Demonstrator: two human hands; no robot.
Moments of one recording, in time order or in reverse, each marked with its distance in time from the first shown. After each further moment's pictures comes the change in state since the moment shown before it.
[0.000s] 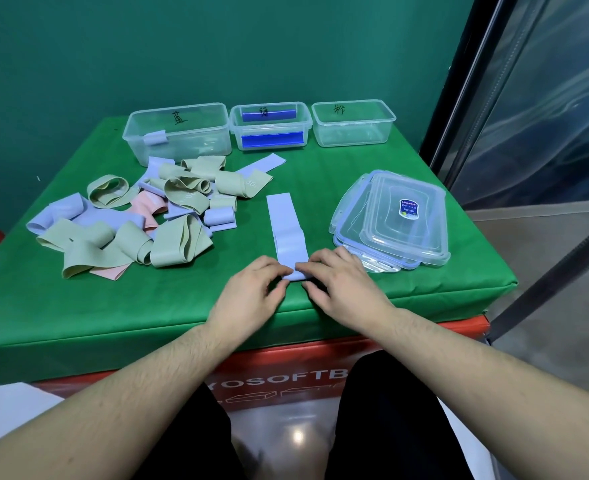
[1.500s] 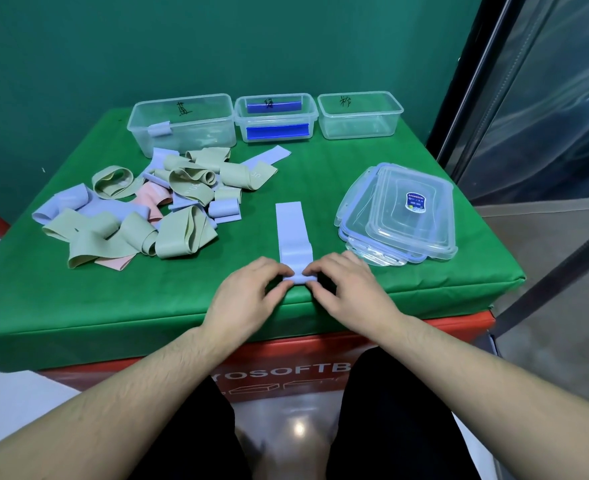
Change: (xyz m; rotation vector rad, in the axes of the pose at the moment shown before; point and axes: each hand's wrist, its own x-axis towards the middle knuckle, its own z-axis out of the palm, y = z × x) left_hand -0.017 0.001 -0.008 0.028 0.016 -0.003; right_hand -0.014 -0.008 0.000 0.167 0.029 0.059
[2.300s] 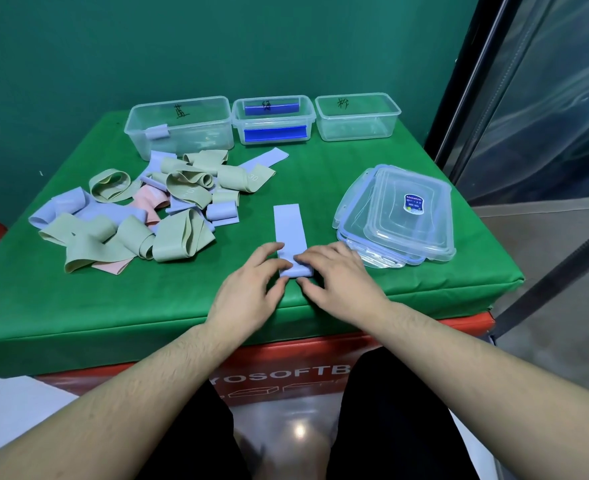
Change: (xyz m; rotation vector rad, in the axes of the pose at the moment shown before) left_hand 0.010 0.001 0.005 0.038 -0.020 -0.058; right_hand 0.021 -0.004 0.001 -0.115 -0.058 0.025
